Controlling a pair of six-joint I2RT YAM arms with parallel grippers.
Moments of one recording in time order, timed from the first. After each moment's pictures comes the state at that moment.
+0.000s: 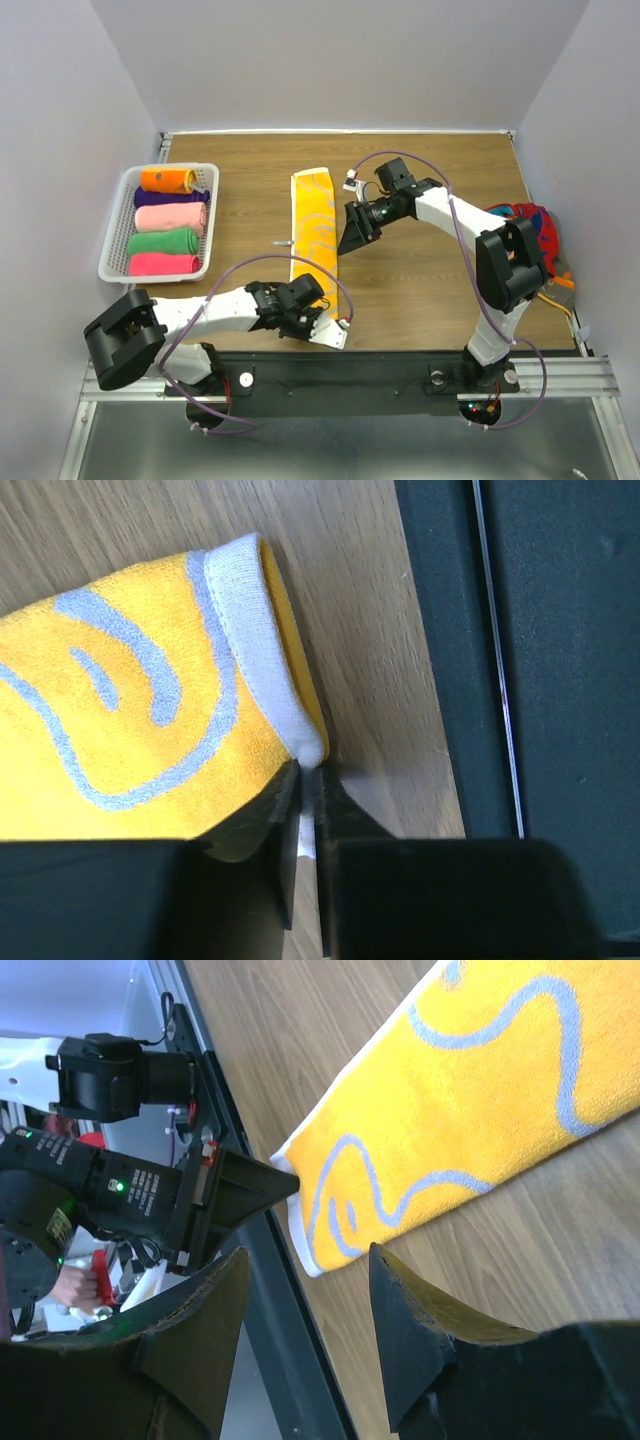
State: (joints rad) left arm -1.06 1.27 0.58 -0.46 0.19 0.81; right arm 0.46 1.83 1.36 -0.61 -0.99 0.07
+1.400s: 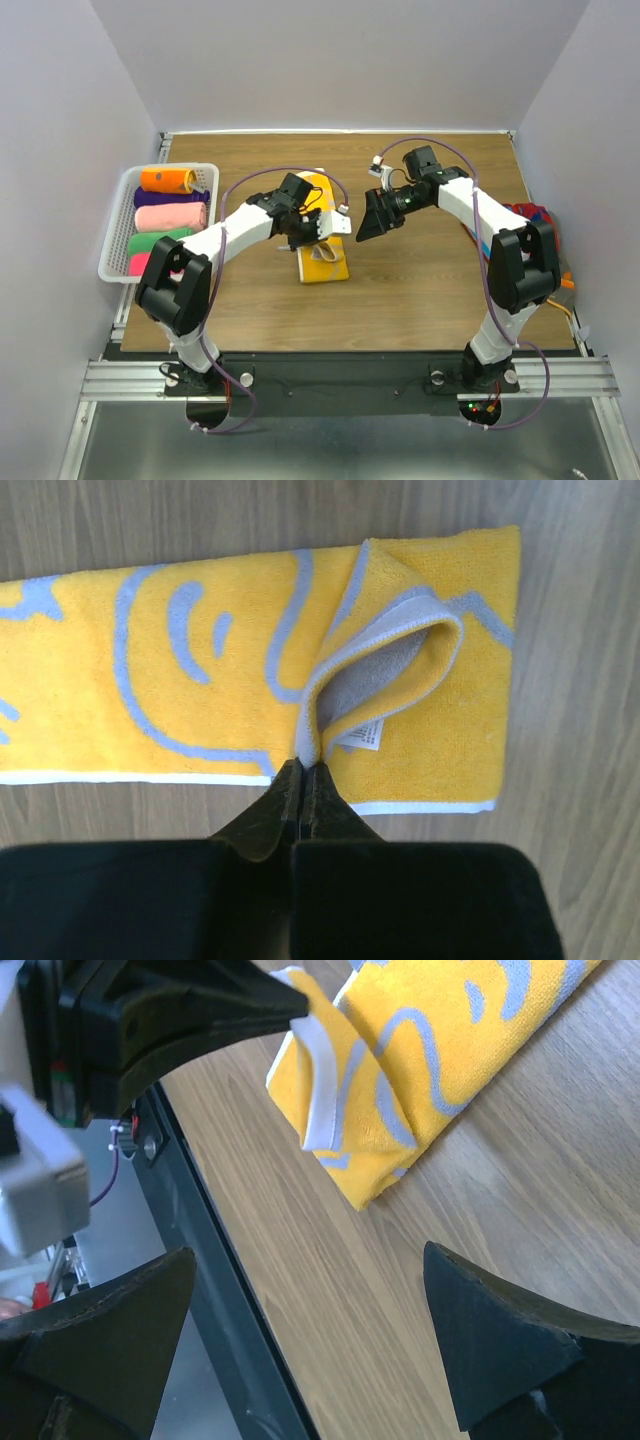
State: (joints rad) left arm -0.59 1.67 1.21 -0.58 0.36 0.89; right arm 0.31 1.79 1.40 -0.73 -0.93 -0.09
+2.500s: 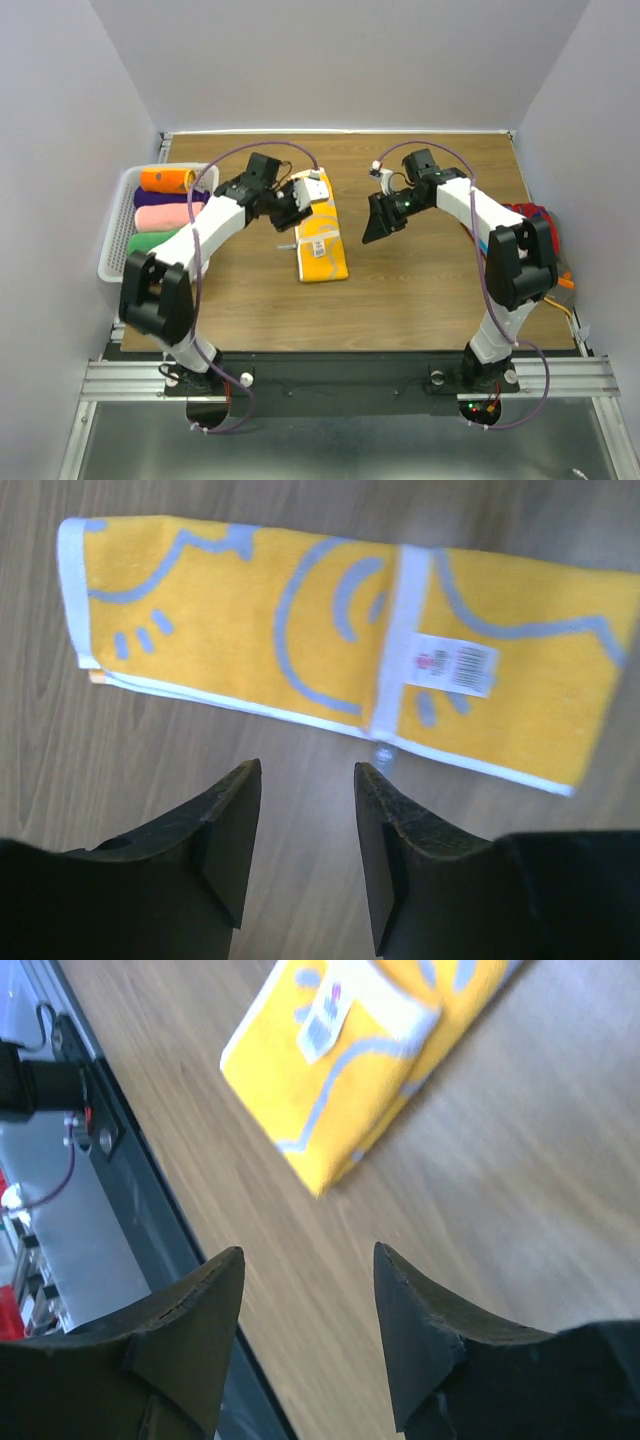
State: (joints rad) left arm -0.40 1.64 1.30 -0.54 0.42 0.79; right arm 0.31 1.80 1.38 -0.76 -0.85 -0.15
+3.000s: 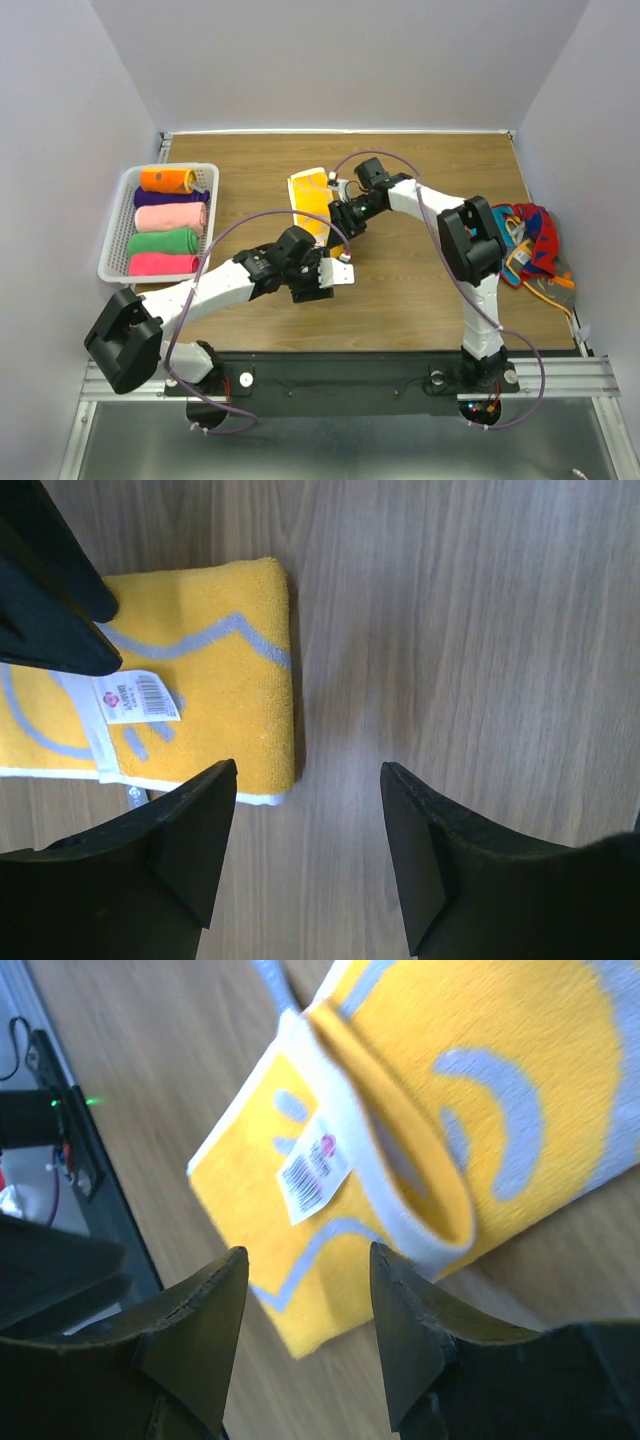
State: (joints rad) left arm -0.83 1.29 0.79 -0.38 0.22 0.68; right arm 0.47 2.12 1.58 -0.60 -0.85 -0.03
